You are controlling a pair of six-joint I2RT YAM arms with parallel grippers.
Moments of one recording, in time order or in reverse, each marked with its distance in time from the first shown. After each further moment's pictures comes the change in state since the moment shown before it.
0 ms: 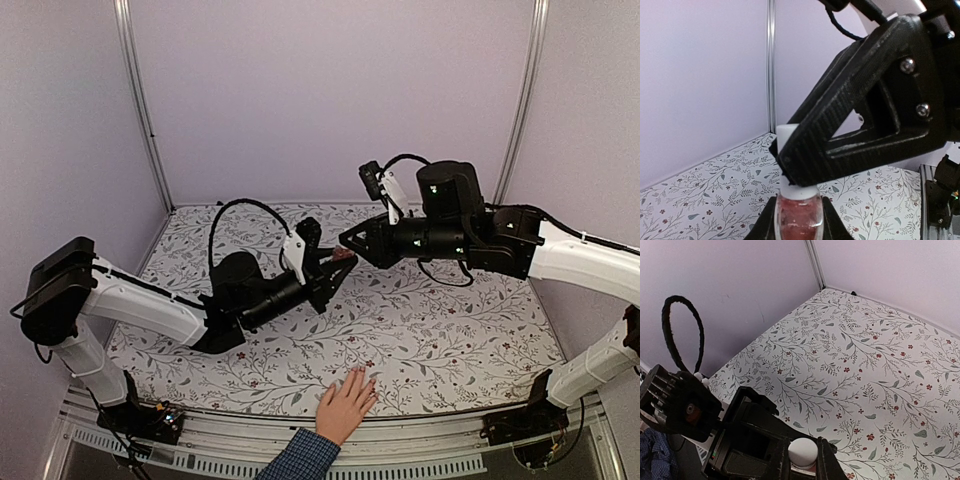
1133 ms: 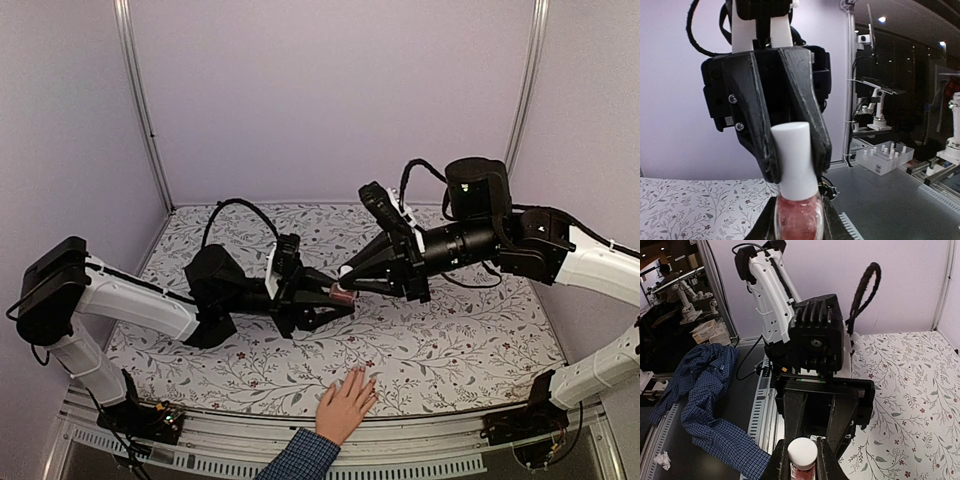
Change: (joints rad) left arm 0.060 -0.039 -0.046 0.216 0.821 -0.212; right arm 0.014 -0.114 -0.028 -0.039 -0.539 -0.389
